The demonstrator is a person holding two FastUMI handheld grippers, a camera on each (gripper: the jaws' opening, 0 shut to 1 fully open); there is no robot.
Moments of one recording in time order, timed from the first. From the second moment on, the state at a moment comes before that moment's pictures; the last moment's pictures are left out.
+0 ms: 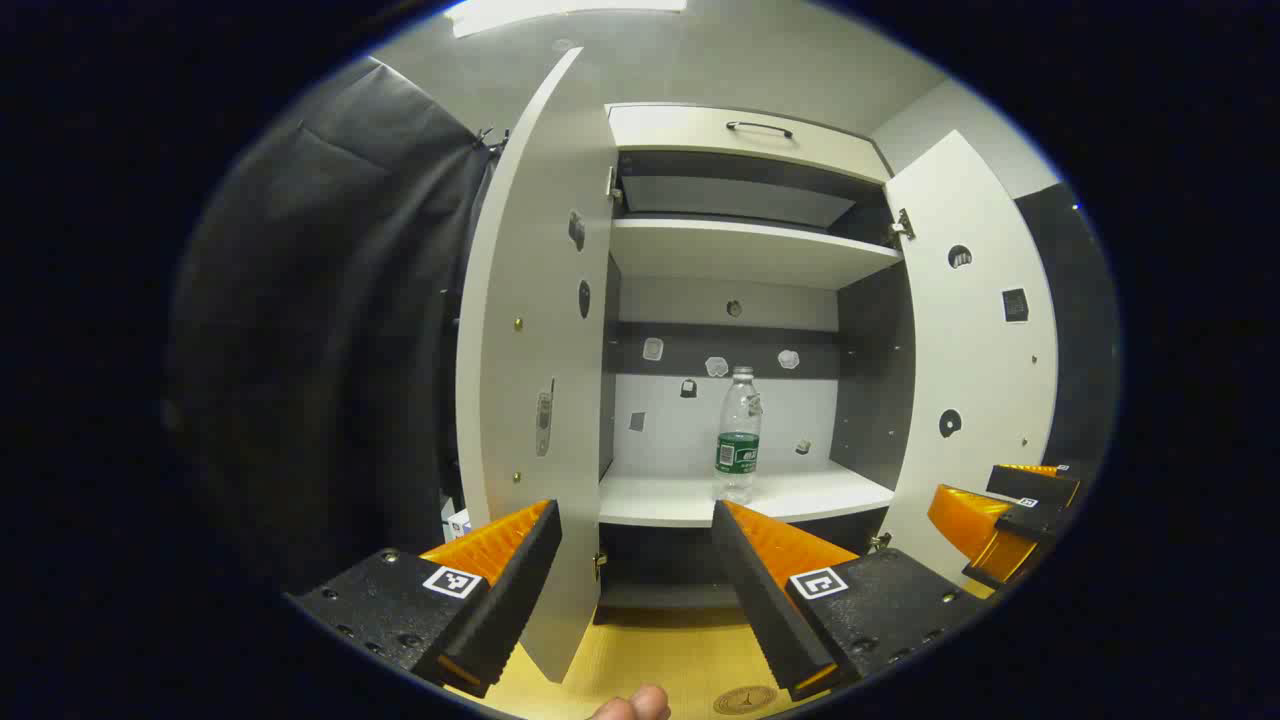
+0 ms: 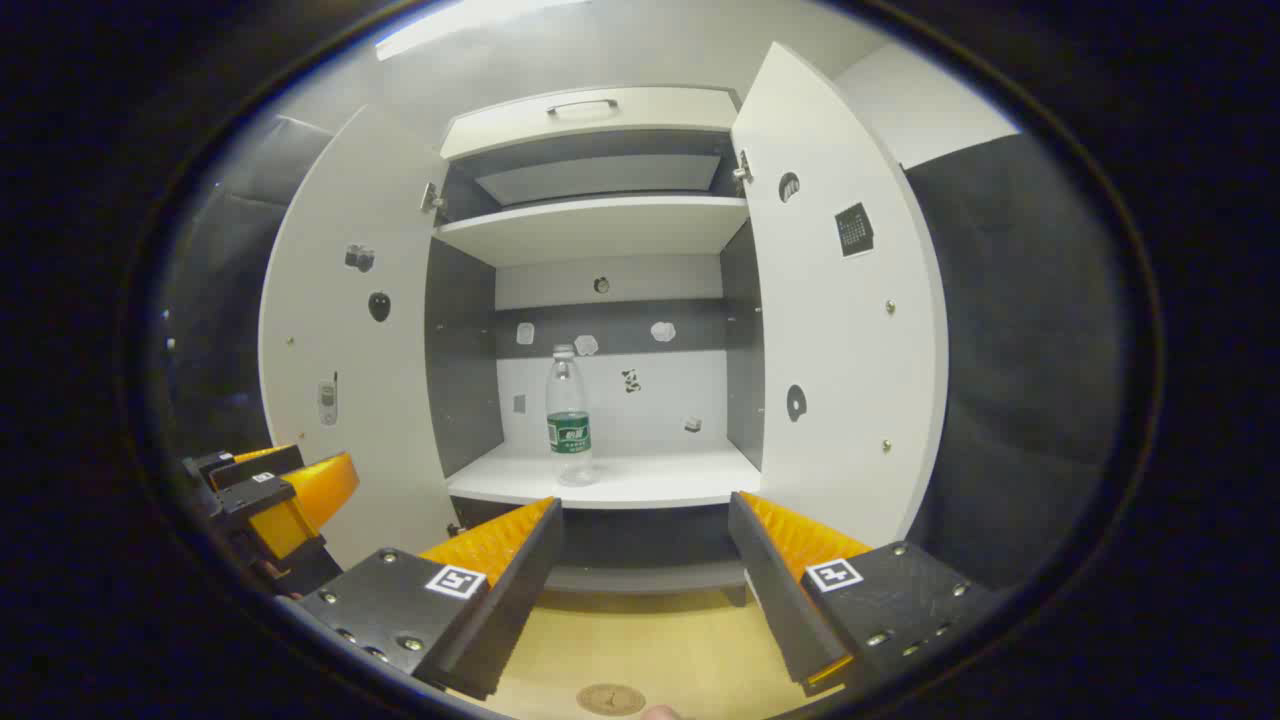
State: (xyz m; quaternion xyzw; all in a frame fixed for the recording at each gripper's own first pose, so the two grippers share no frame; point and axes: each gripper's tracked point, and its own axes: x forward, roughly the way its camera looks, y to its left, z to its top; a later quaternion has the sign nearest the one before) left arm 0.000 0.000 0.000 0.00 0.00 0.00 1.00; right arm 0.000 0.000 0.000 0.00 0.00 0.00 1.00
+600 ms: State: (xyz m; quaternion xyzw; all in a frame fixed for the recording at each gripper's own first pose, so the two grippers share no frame) left arm 0.008 -0.003 -0.006 0.00 0.01 -0.01 1.00; right arm 0.004 0.006 -0.005 -0.01 0.00 -0.01 1.00
